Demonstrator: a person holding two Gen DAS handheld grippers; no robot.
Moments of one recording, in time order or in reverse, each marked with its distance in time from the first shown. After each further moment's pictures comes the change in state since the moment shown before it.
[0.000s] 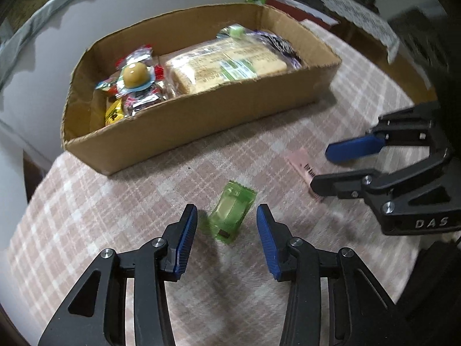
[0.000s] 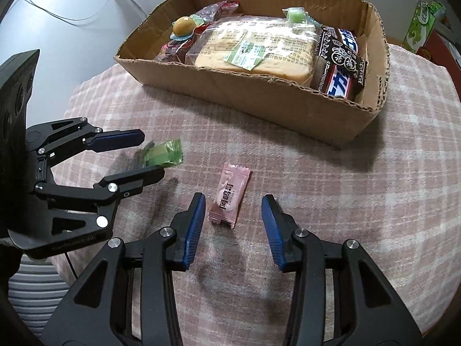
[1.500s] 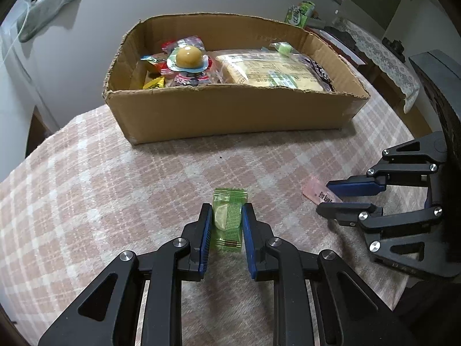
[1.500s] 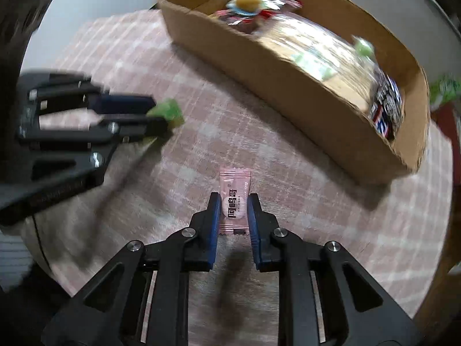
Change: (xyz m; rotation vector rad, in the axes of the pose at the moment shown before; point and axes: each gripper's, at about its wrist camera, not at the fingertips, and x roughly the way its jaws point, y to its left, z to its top) left arm -0.008 0.026 -0.029 -0.256 -0.095 -0.015; right arm 0.046 0.078 0.007 -0.327 0.072 -0.153
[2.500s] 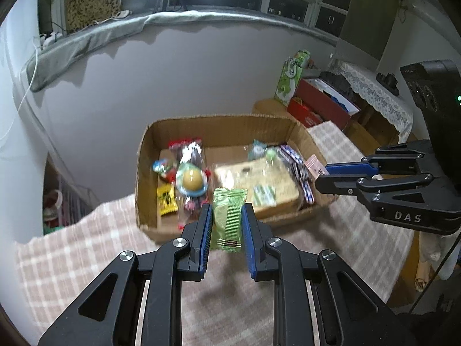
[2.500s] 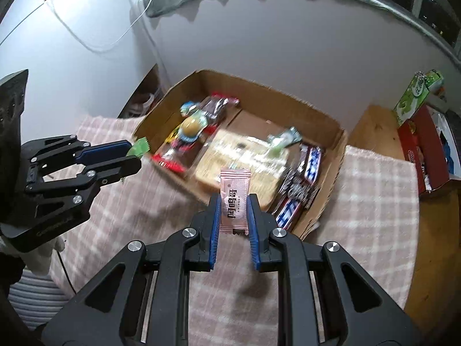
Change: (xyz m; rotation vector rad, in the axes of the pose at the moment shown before) left arm -0.065 -0.004 0.079 0.006 -0.199 0.011; right arm -0.111 -0.097 0.031 0.201 -0.264 0.025
